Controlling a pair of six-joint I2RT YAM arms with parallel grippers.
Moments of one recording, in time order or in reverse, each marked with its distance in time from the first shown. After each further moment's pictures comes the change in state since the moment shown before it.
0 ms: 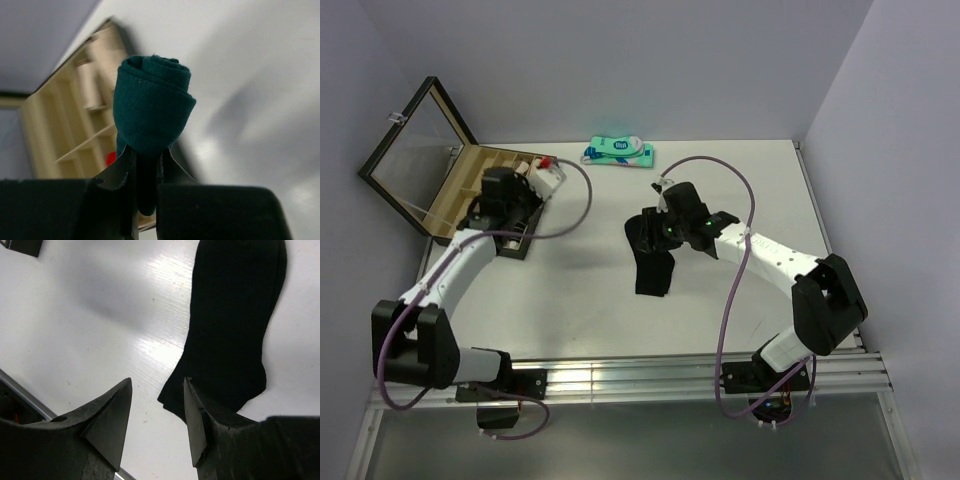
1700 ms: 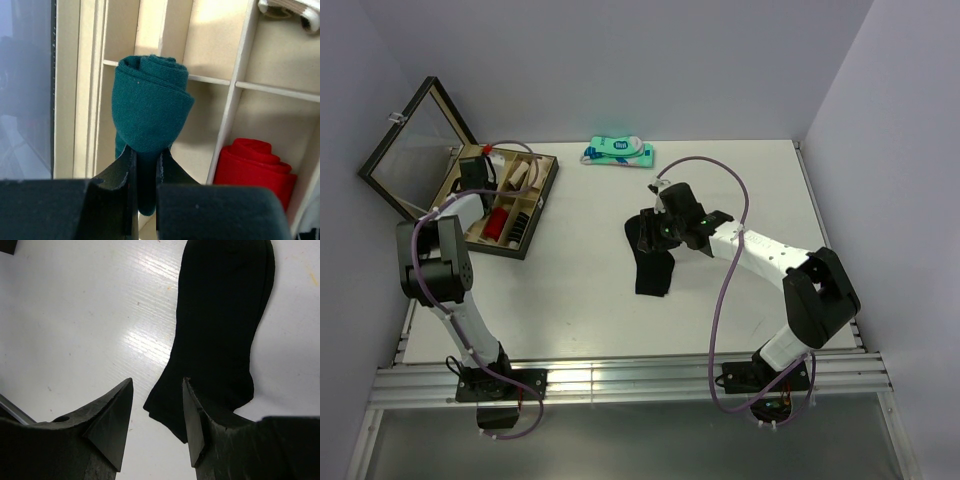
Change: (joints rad) left arm 0.354 0.589 0.321 0.094 -0.393 -0.192; right arm -0.001 0.050 0.008 0.019 0.042 -0.049
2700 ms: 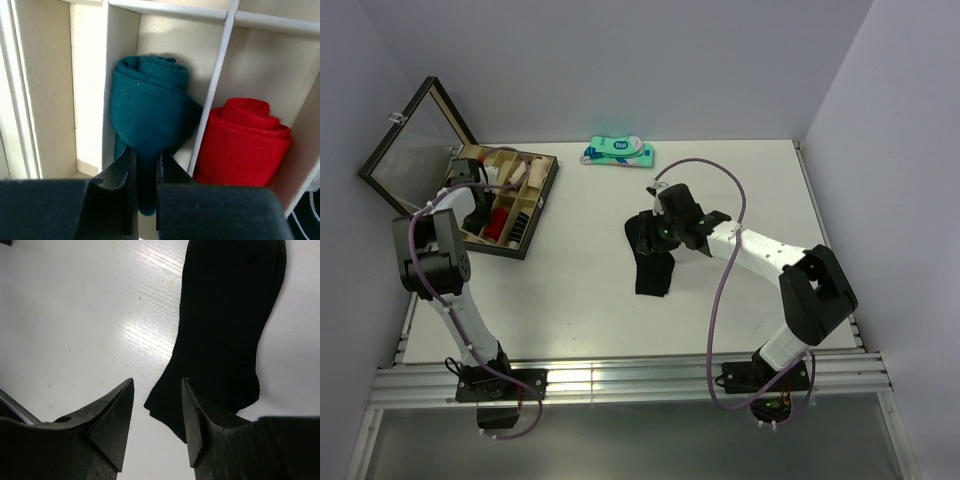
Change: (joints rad) left arm 0.060 0.066 0.093 -0.290 0.126 -0.117; right arm 0.000 0.019 0.000 0.000 -0.026 -0.004
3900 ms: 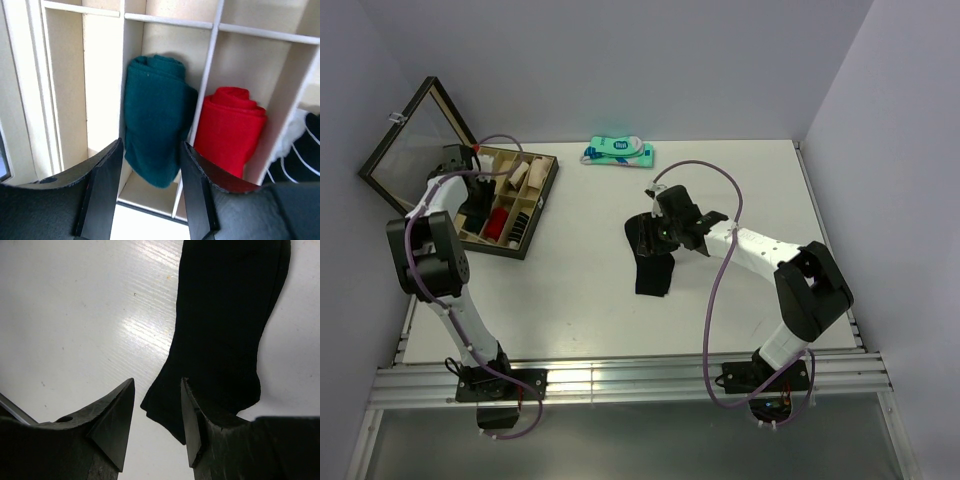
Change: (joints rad) left arm 0.013 -0.006 0.153 -0.196 0.063 -0.005; right arm 0.001 0.028 0.000 0.000 -0.003 -0.002
